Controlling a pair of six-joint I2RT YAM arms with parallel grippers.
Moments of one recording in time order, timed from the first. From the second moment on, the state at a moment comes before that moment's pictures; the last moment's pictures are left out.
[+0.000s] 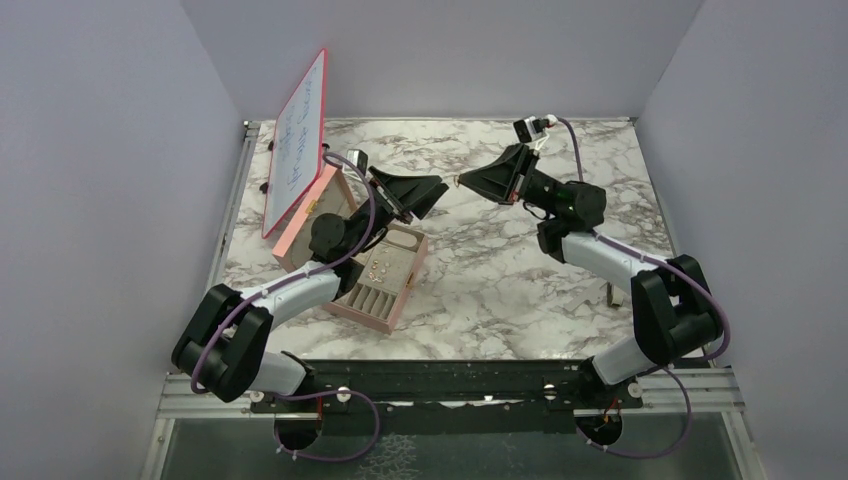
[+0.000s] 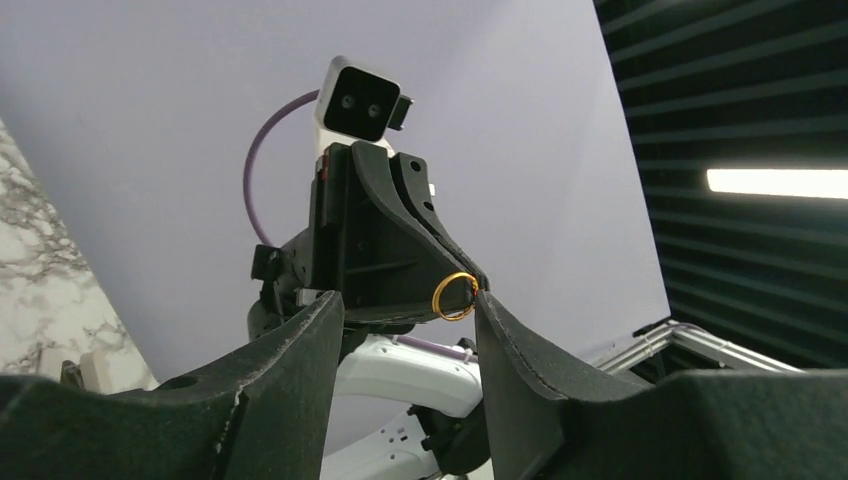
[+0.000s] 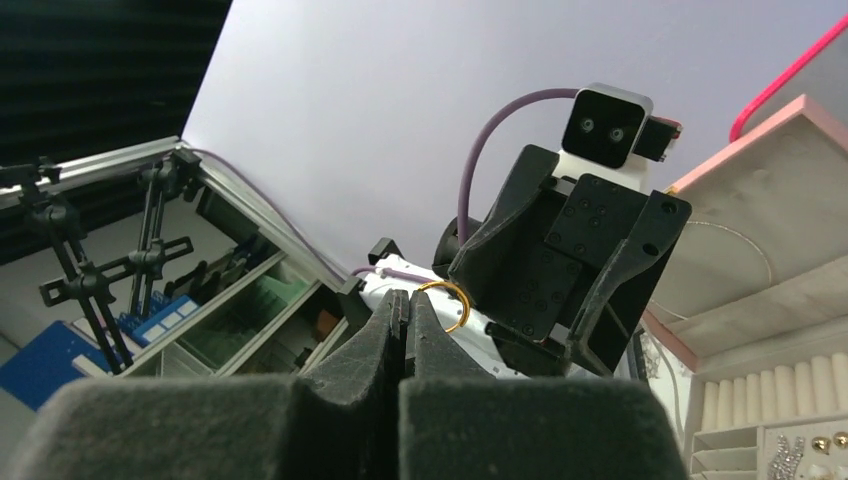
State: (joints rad) left arm -0.56 1.37 0.64 1.21 0.32 -1.60; right arm 0.39 1.53 0.86 1.42 -0.82 1.63
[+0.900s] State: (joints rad) left arm -0.58 1.36 0.66 1.31 0.37 -1.59; right arm 0.46 1.55 0.91 1.44 -0.83 1.68
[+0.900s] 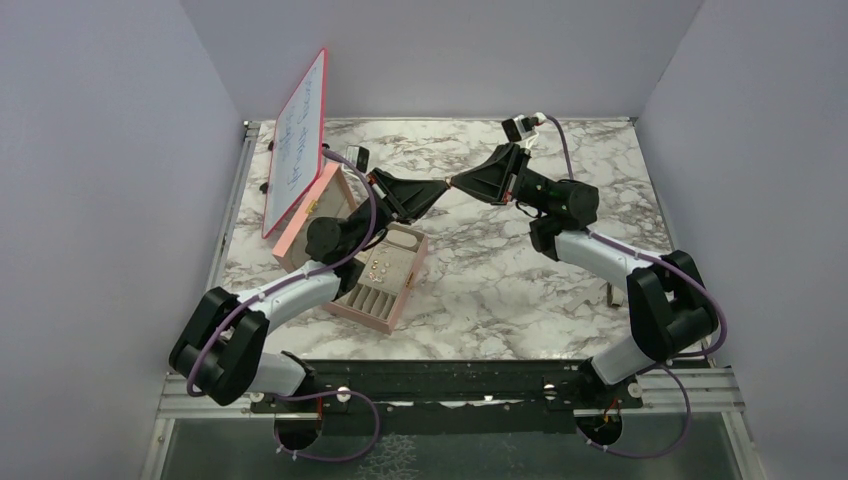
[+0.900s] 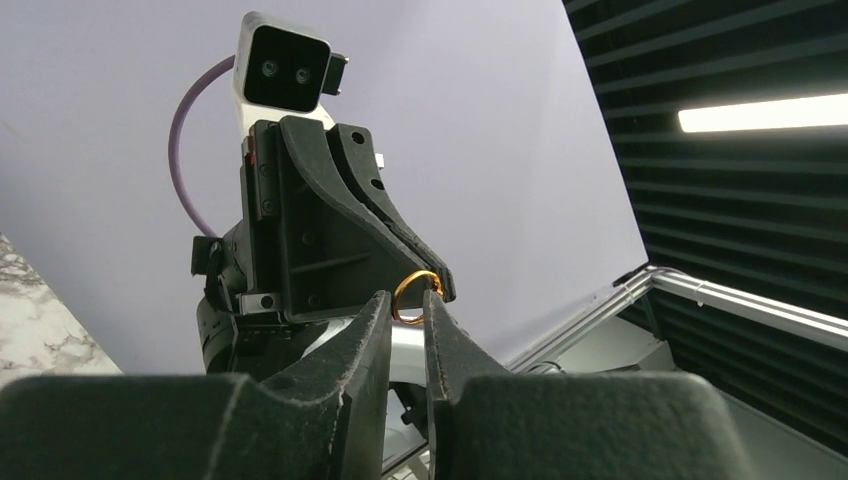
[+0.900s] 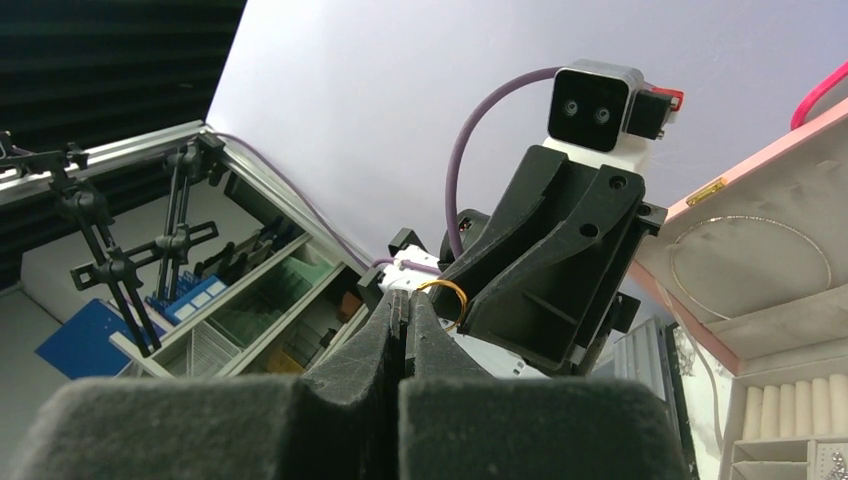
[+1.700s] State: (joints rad) left arm -0.58 1.20 0.59 1.20 0.30 -1.42; right arm 0.46 1.42 0.84 1.22 -0.82 1.50
